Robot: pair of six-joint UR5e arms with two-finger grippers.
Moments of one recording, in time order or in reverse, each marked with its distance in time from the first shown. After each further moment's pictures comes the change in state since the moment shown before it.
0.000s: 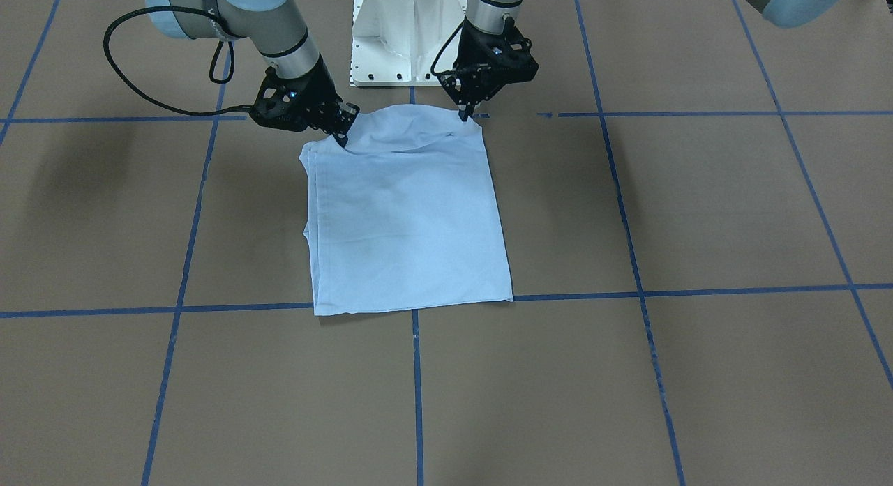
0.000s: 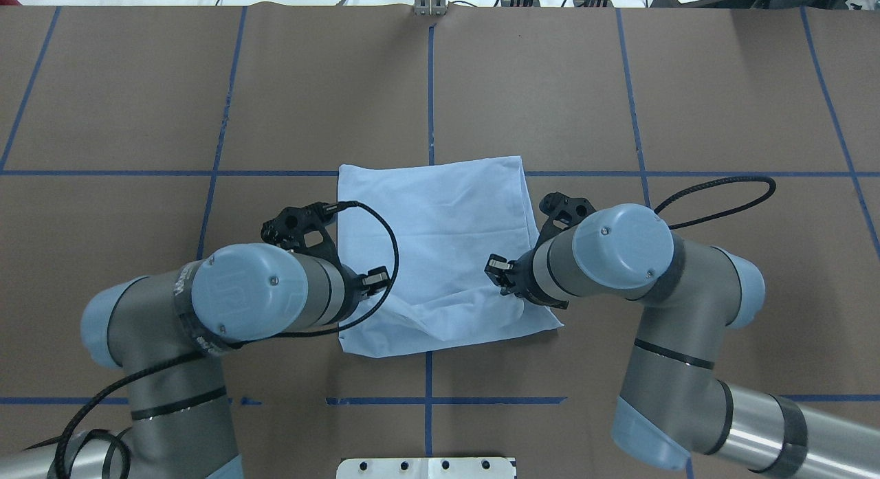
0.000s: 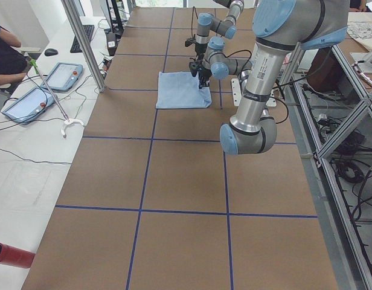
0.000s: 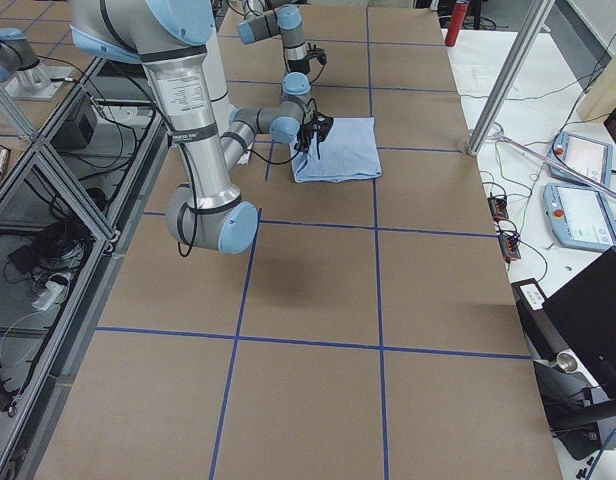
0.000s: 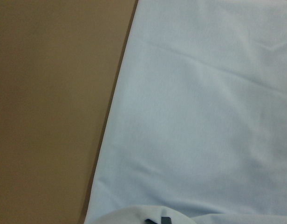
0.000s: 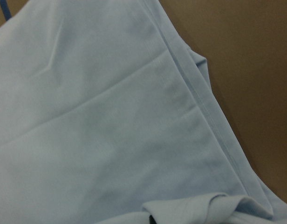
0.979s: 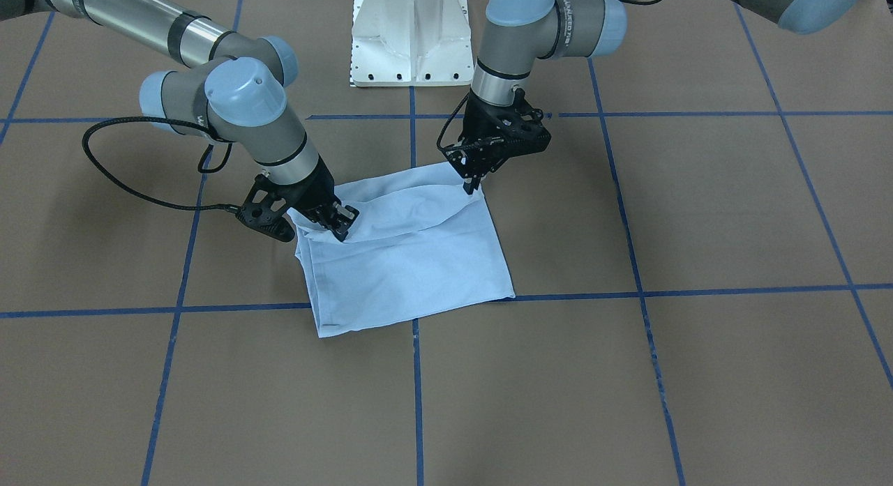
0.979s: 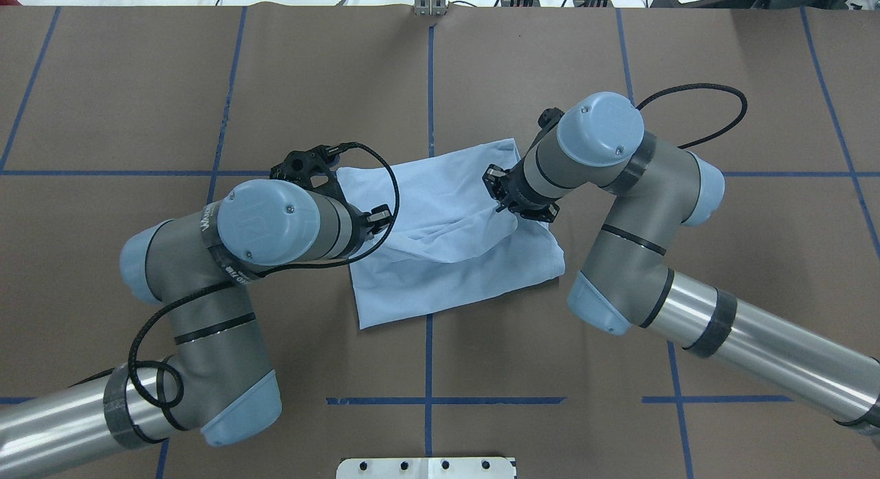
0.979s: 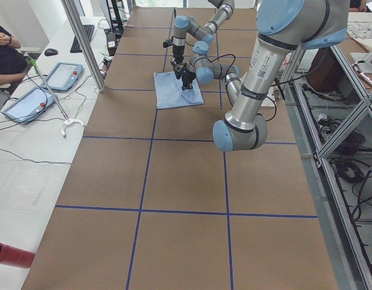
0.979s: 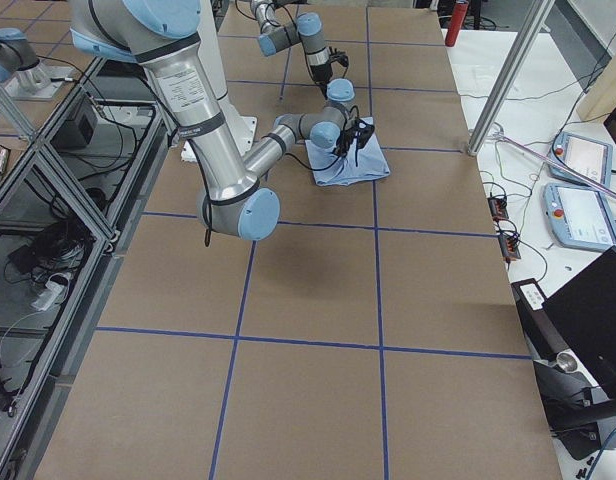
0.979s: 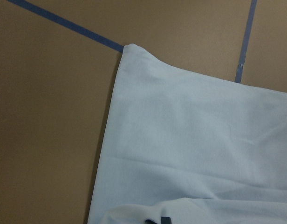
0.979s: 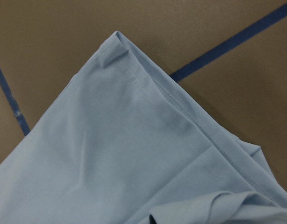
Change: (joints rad) left arm -0.101 -0.066 0.182 -0.134 -0.003 0.010; right arm 0.188 0.168 -0.314 0.118 0.139 -0.001
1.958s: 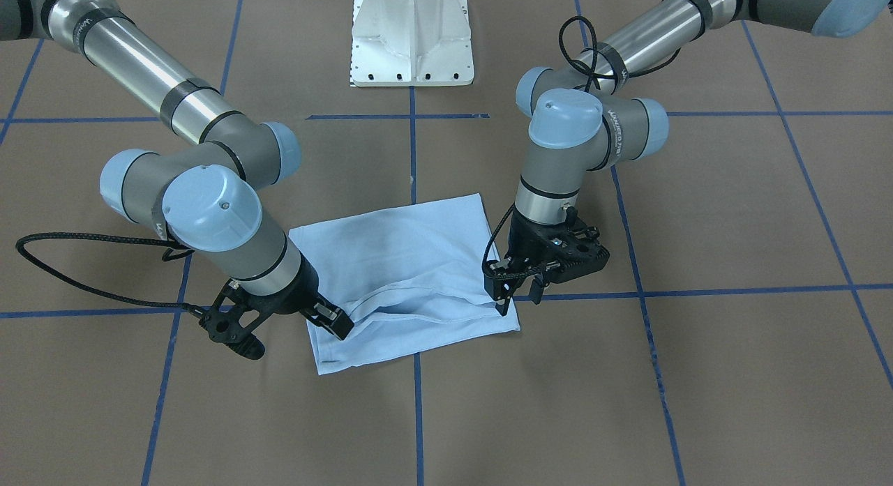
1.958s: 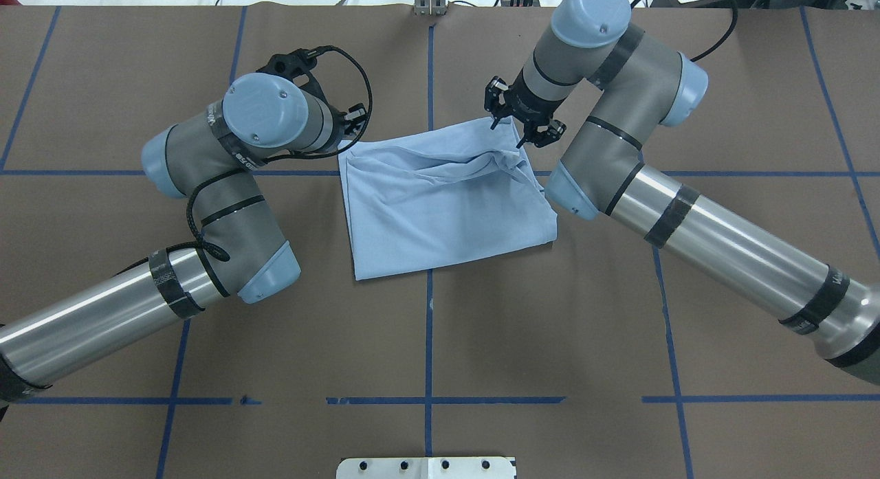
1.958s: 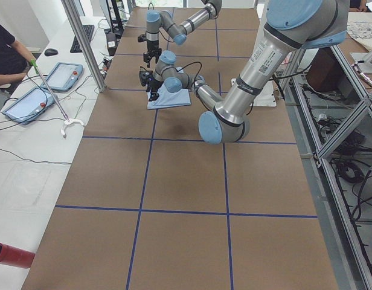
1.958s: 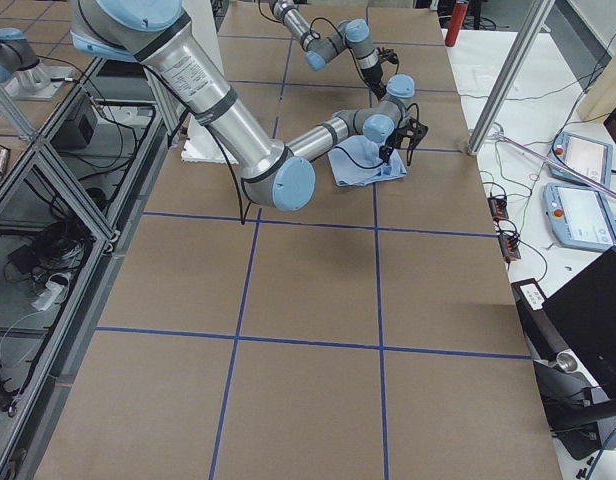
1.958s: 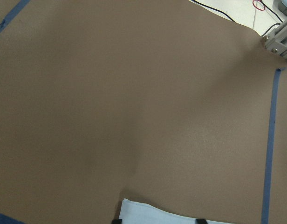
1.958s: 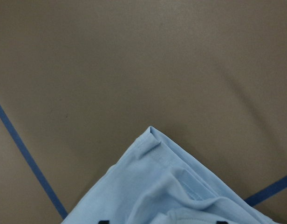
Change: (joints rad) left arm -0.234 -0.115 0.352 -0.234 -0.072 0.152; right arm 0.199 0.242 -0.363 0.012 0.159 -0.064
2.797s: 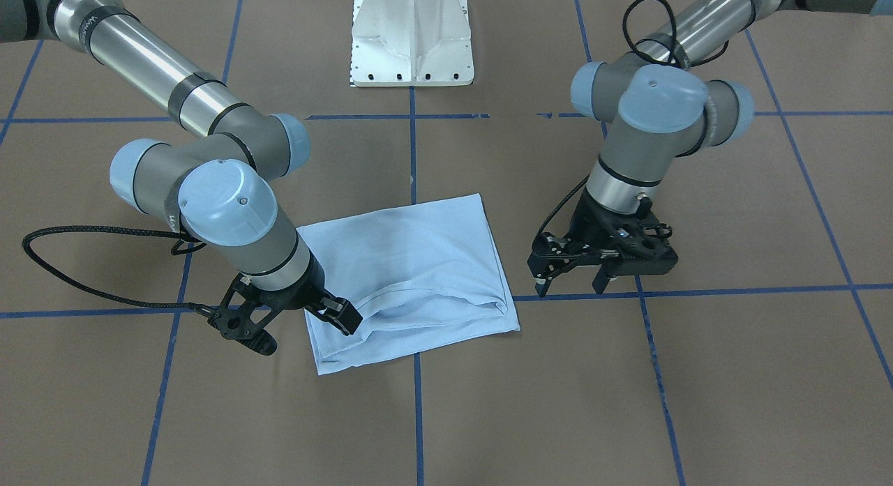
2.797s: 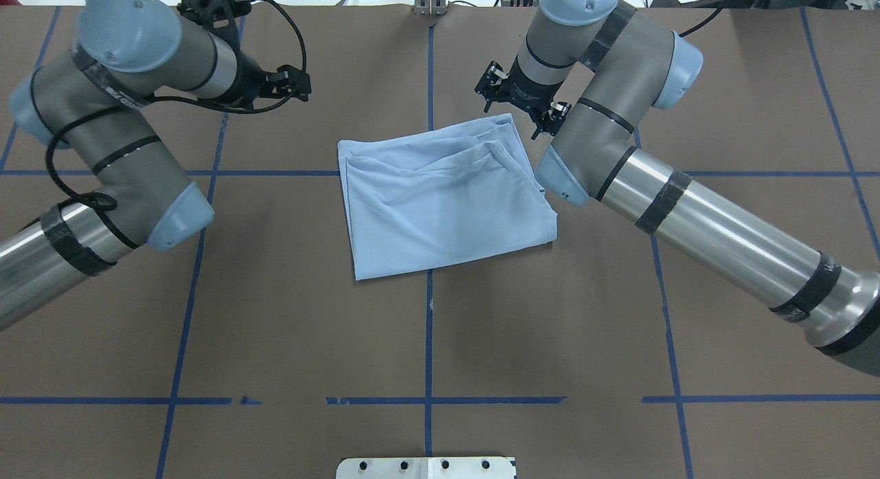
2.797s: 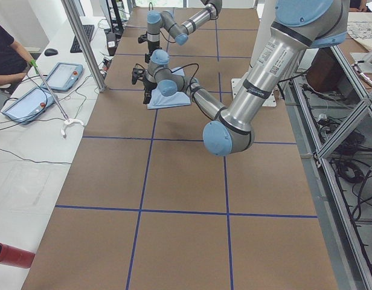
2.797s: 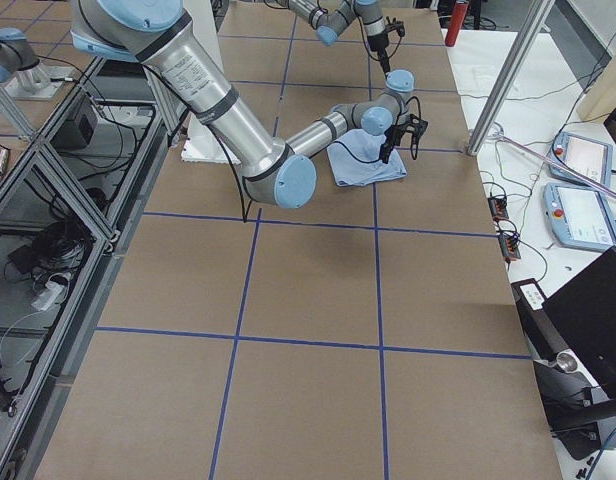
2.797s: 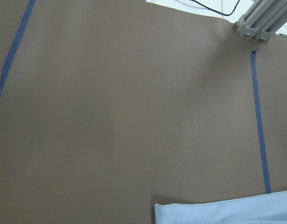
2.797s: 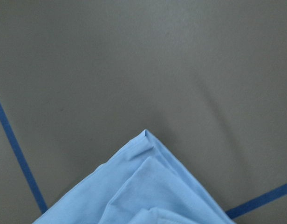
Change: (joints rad) left arm -0.171 0.147 -0.161 0.008 -0.197 0.409; right arm -0.012 -0.011 0.052 -0.119 -0.054 -0.201
